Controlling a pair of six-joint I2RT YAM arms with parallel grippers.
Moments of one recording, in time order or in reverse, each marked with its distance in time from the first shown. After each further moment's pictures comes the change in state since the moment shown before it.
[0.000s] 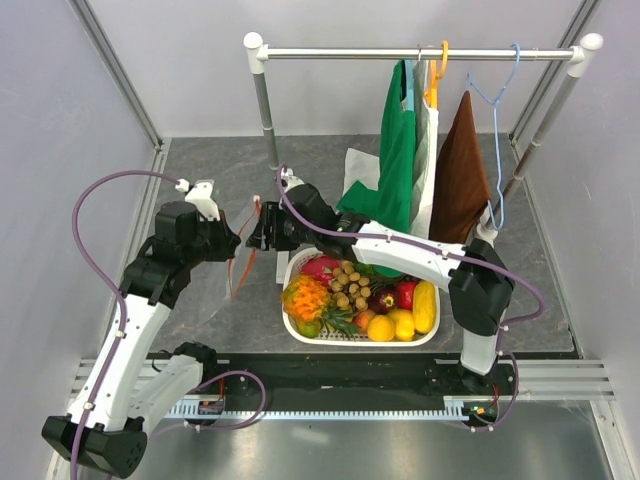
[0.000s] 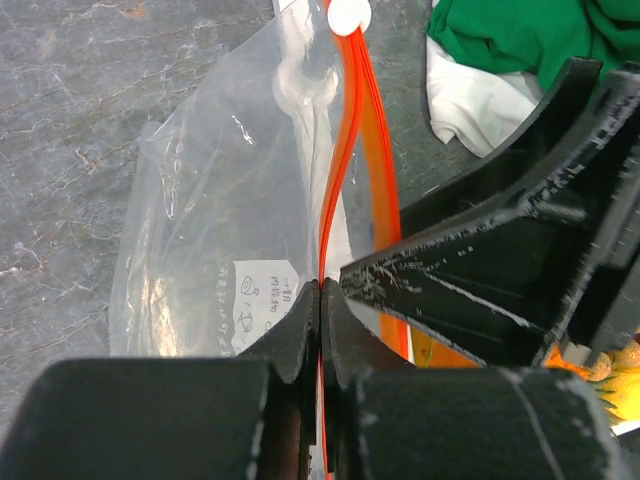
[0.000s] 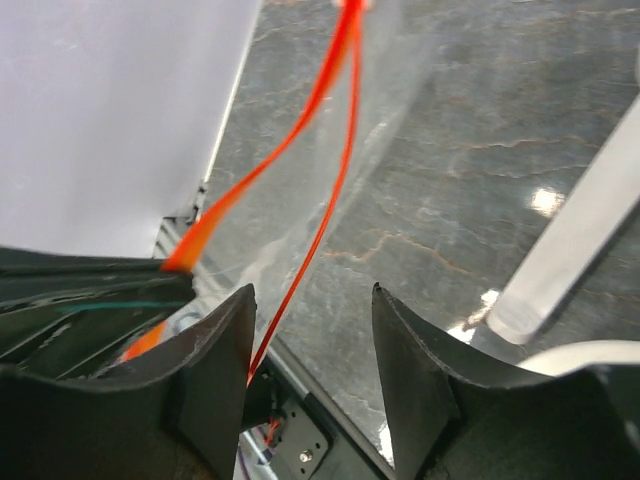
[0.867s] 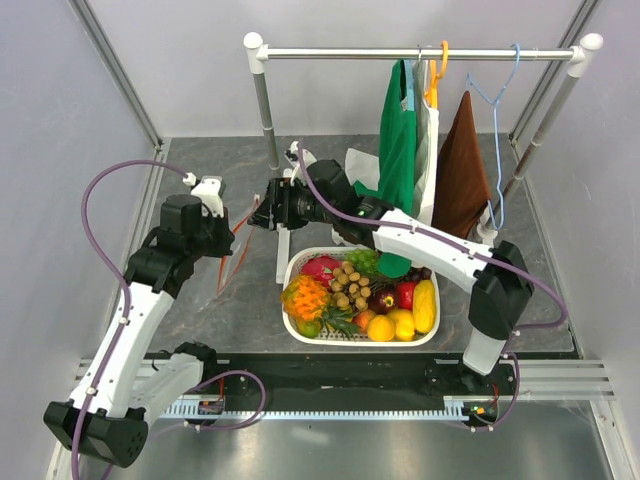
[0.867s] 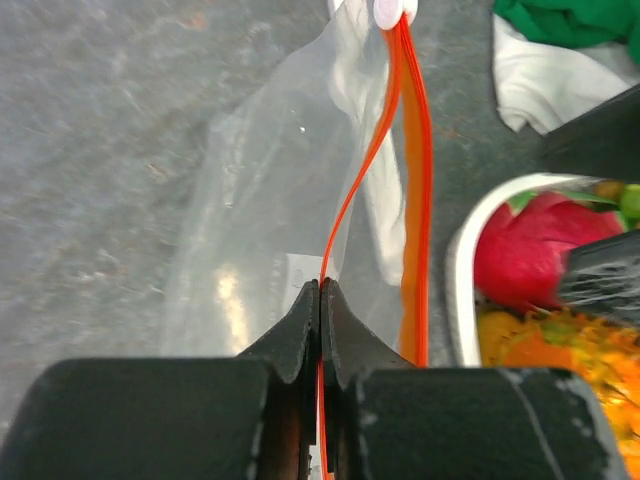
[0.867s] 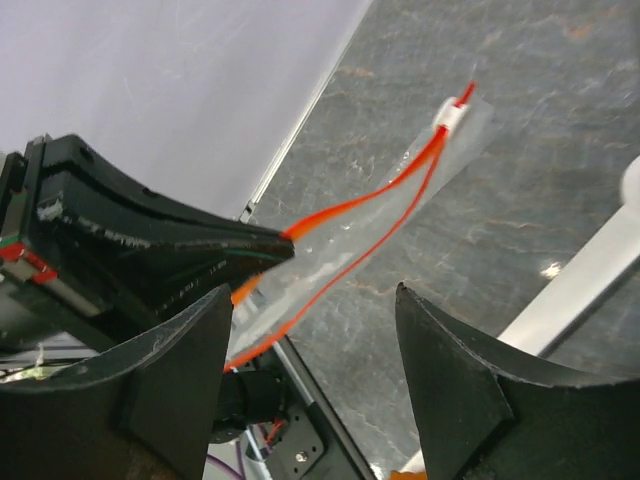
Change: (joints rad) left arm 0.000 0.076 0.050 -0.026 -0.086 0.152; right arm -0.098 -0.103 0.023 0.032 -0.132 -0.133
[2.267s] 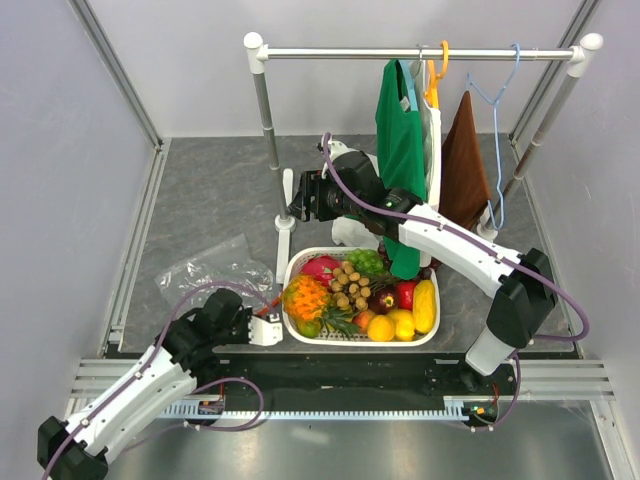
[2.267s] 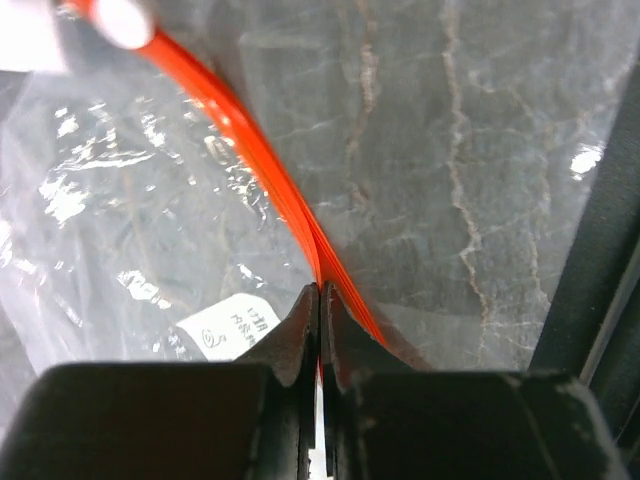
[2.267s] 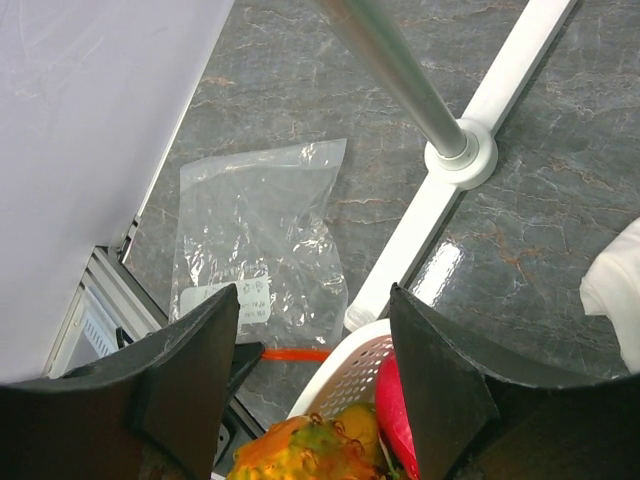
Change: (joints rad) left arm -0.400 -0.468 -0.780 -0.017 0.050 1.078; right arm -0.097 -0.093 -0.060 -0.175 0.109 -0.115
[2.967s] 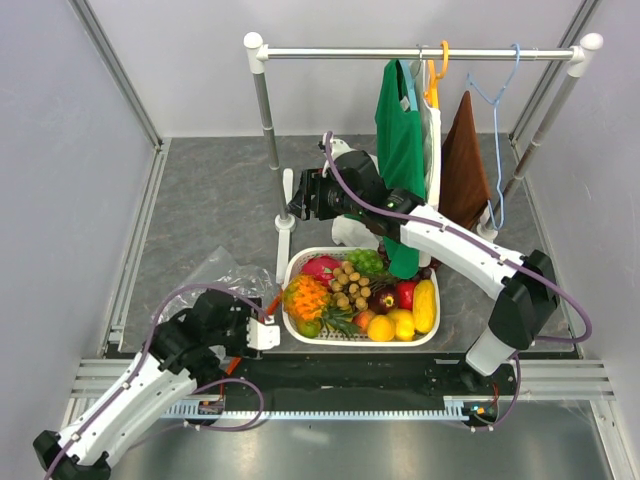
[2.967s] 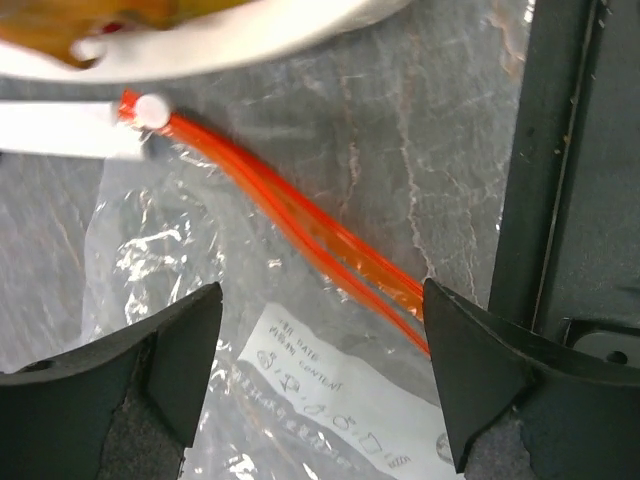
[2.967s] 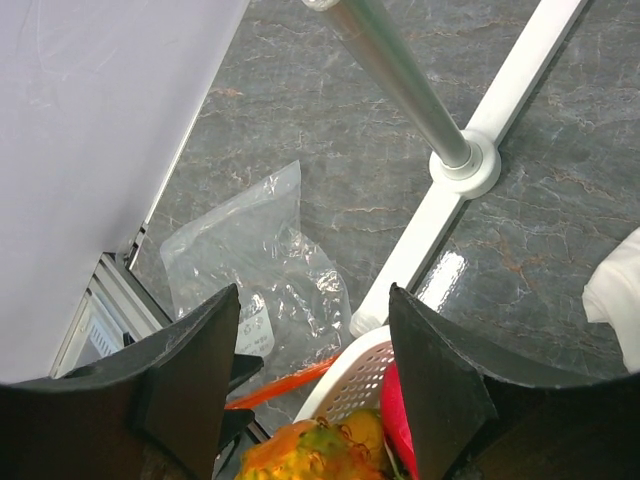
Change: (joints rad) left arm 0.002 -0.084 0.106 -0.092 0.174 -0.048; right arm 0.003 -0.014 -0.003 0.015 0.007 0.004
